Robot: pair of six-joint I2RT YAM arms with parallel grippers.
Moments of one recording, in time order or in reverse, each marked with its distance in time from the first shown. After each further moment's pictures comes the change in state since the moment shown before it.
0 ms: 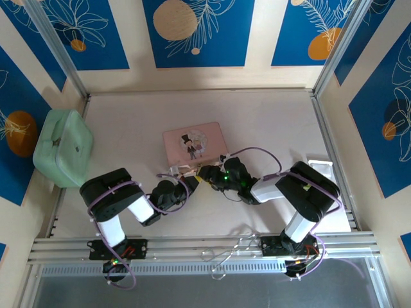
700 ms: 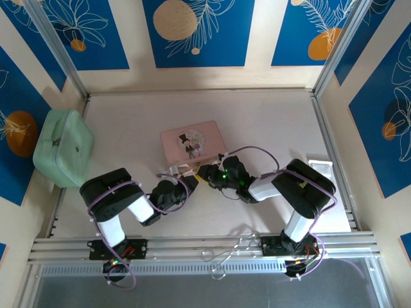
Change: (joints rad) left arm 0.001 0.000 -0.002 0.008 -0.009 -0.008; right arm -0.003 0.033 0.029 0.036 -0.021 0.014
